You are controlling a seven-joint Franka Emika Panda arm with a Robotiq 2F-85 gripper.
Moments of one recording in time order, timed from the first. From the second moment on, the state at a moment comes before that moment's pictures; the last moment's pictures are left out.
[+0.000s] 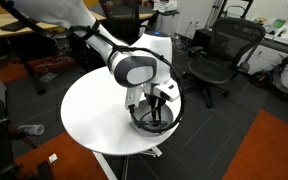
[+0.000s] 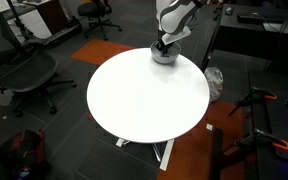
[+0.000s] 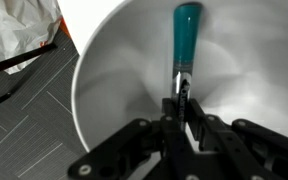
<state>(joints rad) -0.16 0.83 -0.22 -1.63 -0.01 2.52 0.41</state>
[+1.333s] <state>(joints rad) -0.08 0.45 -0.22 -1.91 -0.03 2.63 0.42</state>
